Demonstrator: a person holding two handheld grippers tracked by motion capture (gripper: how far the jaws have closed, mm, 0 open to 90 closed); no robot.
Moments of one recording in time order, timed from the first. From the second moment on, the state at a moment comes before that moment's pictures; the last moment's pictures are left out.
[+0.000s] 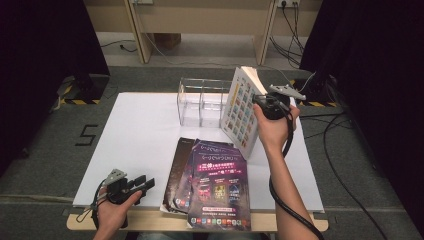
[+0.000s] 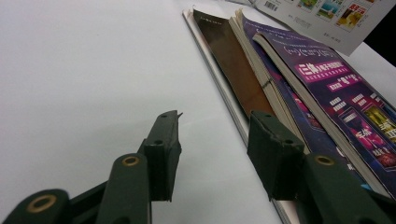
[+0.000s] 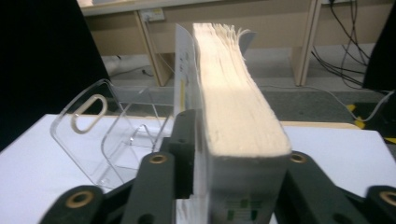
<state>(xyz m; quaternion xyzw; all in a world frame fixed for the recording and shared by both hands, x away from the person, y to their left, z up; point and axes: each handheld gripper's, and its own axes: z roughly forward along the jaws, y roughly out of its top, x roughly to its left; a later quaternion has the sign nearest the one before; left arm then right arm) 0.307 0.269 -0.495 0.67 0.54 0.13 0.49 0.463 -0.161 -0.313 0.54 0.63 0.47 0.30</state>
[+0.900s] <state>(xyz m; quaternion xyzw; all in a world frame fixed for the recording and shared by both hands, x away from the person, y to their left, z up) 0.308 0.269 -0.495 0.67 0.54 0.13 0.50 0.462 -0.158 -0.314 0.53 0.63 0.48 0.30</state>
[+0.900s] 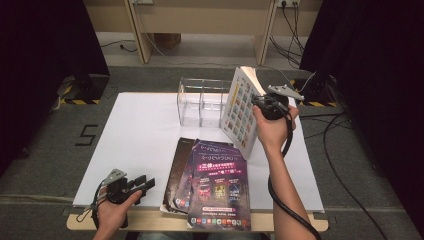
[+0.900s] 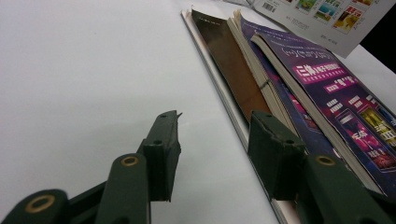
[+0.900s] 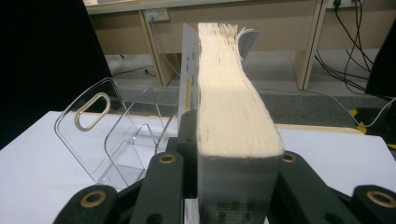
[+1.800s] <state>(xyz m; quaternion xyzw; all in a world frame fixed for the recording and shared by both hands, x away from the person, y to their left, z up) 0.308 0.273 -0.495 0.66 0.54 0.13 0.50 0.480 -0.129 -0.295 0.53 0.60 0.50 0.34</state>
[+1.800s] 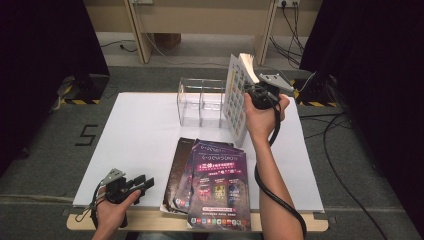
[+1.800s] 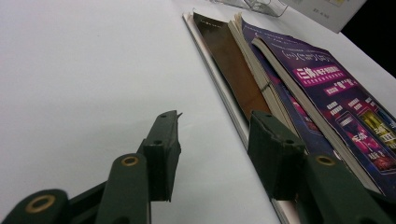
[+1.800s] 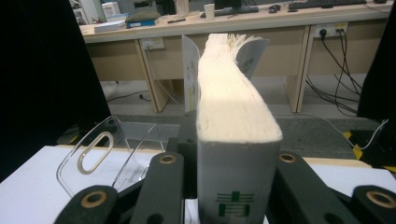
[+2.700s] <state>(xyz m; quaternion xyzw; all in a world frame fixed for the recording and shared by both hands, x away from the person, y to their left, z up) 0.310 0.274 -0.495 0.66 0.54 0.13 0.50 0.514 -0.119 -0.287 0.53 0.58 0.50 0.36</state>
